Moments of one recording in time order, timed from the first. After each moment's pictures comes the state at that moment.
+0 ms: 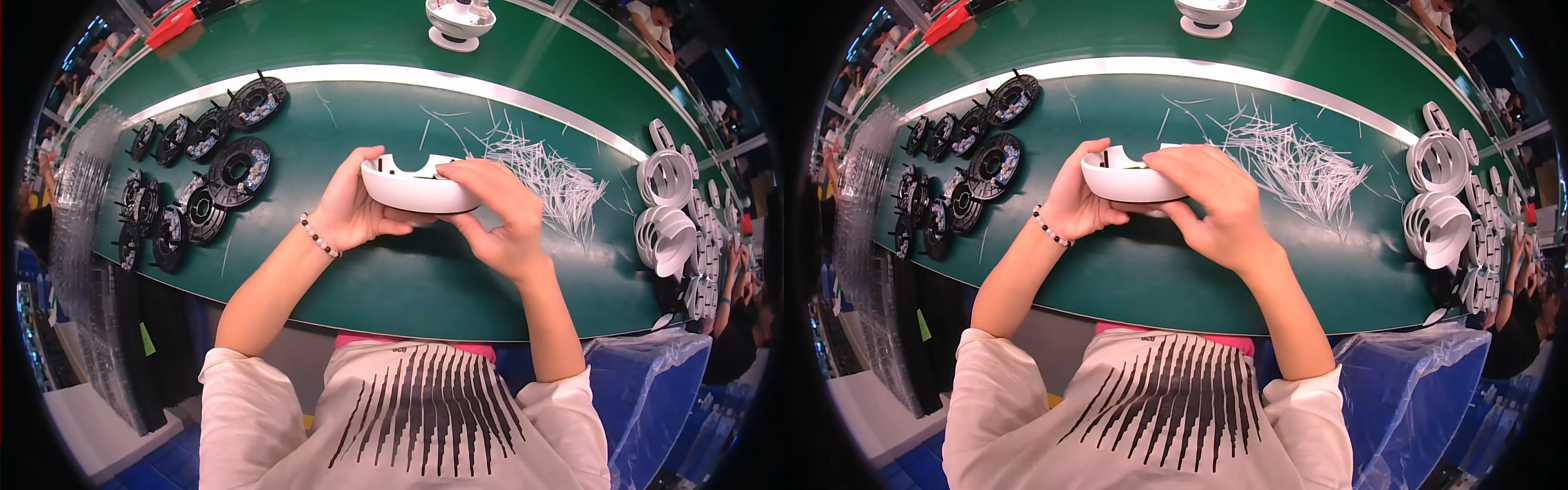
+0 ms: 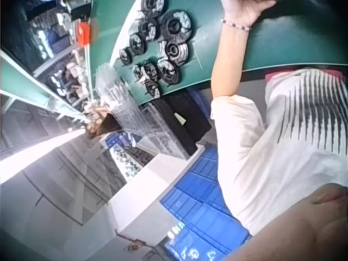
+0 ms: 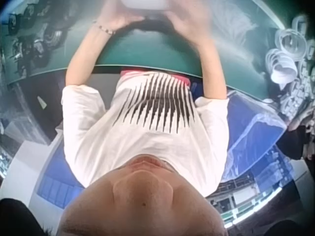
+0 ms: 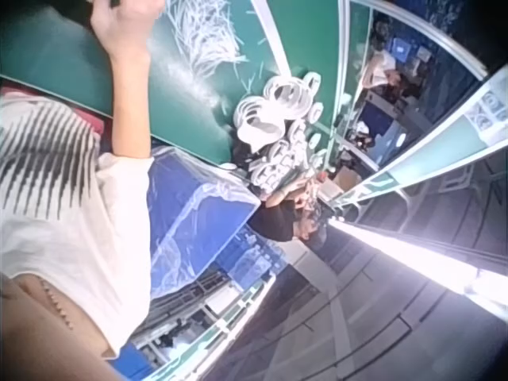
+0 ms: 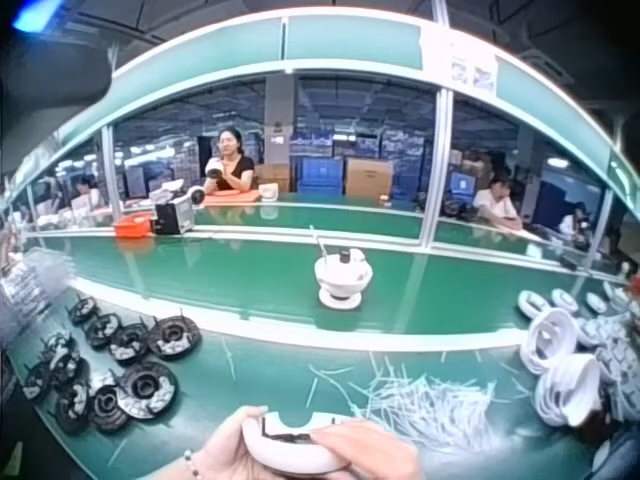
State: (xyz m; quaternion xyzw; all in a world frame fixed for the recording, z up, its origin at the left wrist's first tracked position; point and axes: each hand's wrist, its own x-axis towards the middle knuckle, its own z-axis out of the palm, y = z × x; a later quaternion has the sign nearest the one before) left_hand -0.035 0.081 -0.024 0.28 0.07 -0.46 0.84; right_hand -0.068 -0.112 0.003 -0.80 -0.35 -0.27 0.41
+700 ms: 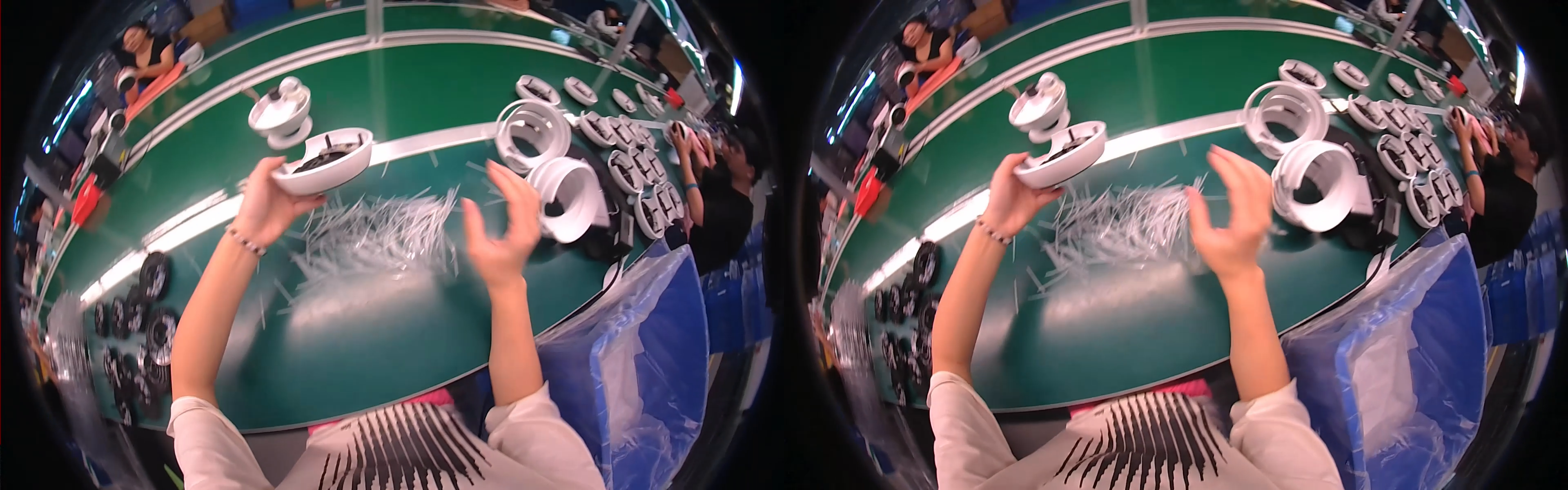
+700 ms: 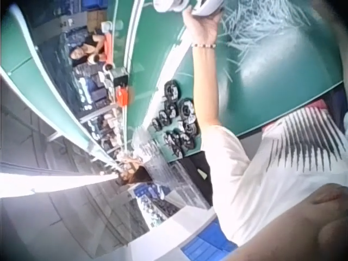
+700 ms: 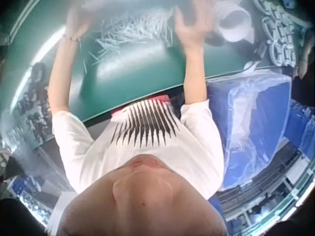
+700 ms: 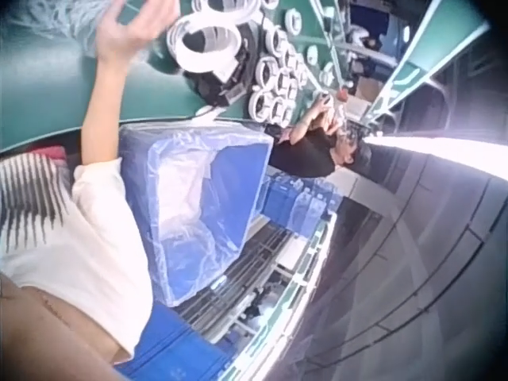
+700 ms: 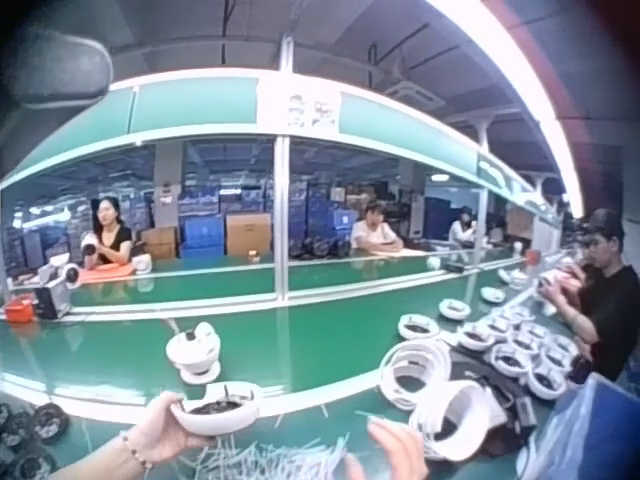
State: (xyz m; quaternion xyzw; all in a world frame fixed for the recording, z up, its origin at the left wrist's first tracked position) left_hand 0.067 -0.084 0.026 0.50 -0.04 -0.33 0.80; right_hand -0.095 -0.311 0.004 -0.80 0.01 -0.56 0.23
